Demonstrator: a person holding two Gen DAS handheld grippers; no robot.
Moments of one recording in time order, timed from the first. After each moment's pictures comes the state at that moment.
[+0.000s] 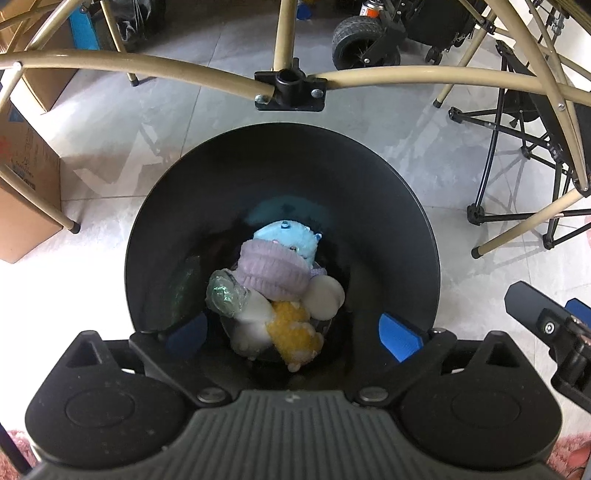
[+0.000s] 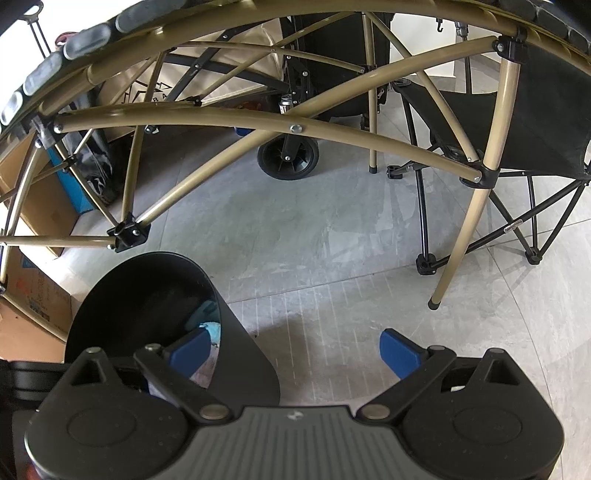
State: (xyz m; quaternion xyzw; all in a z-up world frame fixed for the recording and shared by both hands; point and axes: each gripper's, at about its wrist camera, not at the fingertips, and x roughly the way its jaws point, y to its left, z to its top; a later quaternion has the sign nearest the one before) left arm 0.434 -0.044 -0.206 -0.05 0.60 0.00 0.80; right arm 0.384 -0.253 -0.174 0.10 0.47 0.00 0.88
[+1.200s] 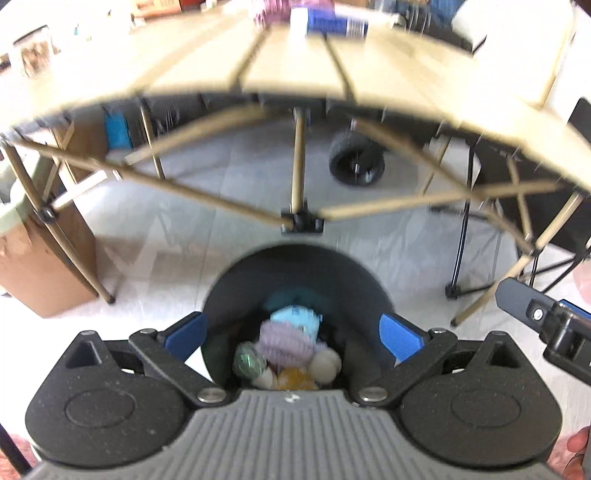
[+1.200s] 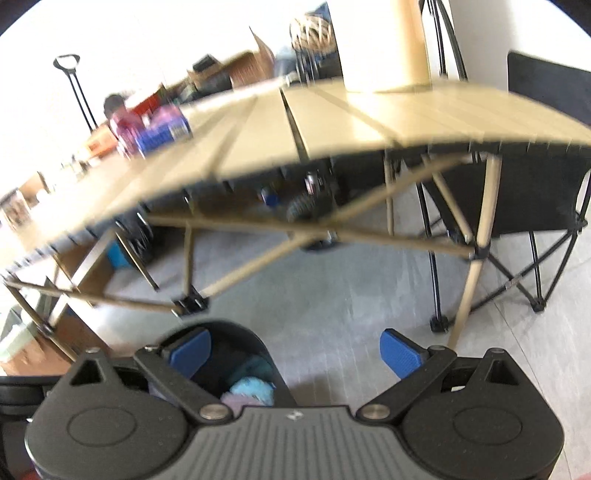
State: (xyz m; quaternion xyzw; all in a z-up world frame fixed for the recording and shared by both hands) left arm 0.373 -0.029 -0.092 -0.05 0.45 0.01 0.89; right arm 0.337 -0.245 -0.084 0.12 0.34 0.04 0.93
